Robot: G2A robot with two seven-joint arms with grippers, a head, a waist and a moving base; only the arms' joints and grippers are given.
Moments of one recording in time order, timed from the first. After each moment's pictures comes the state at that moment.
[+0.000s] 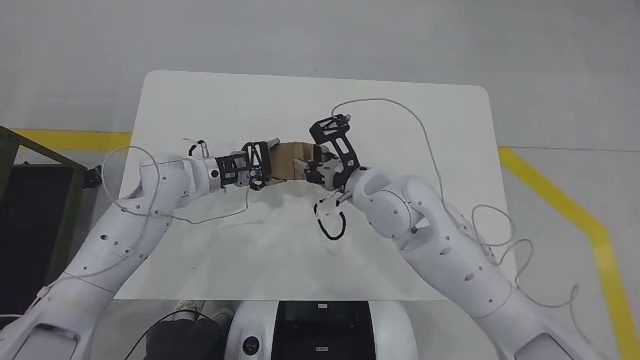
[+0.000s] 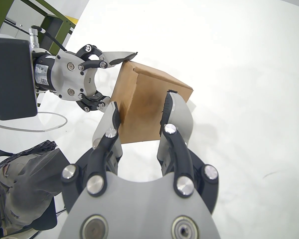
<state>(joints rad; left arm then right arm) 1.13 -0.86 -1.09 -1.48 1.74 -0.75 0.27 -1.01 -1.32 0.79 -1.67 -0.74 0.17 0.67</state>
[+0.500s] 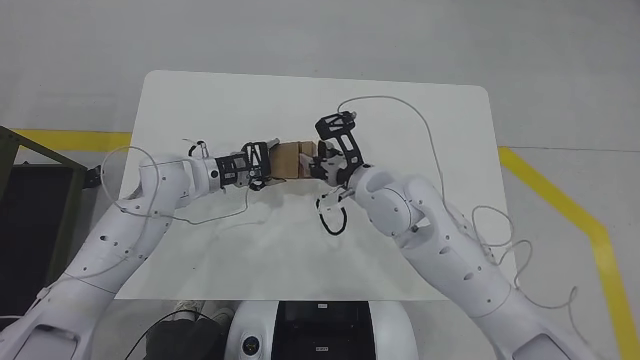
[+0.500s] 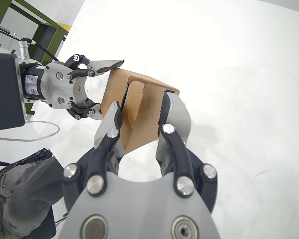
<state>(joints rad) 1.14 -0.86 -1.10 -1.48 1.73 -0.76 0.27 -1.02 -1.33 0.81 -1.65 -0.77 0.18 0.65</state>
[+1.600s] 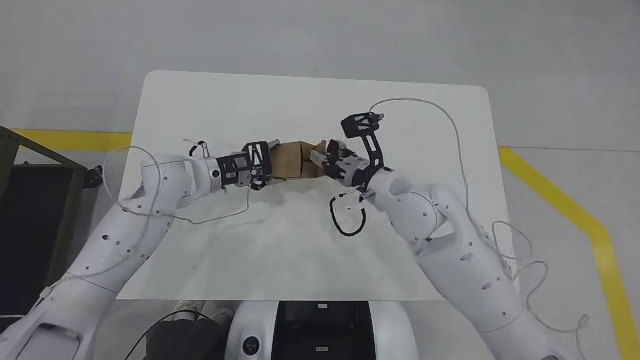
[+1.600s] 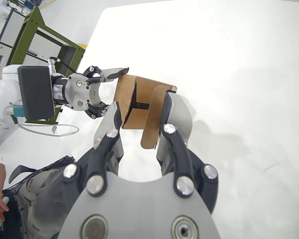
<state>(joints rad) 1.13 -0.87 -1.10 -1.47 1.73 -0.76 0.25 -1.14 -1.32 0.96 -1.71 -0.65 0.07 0.60</state>
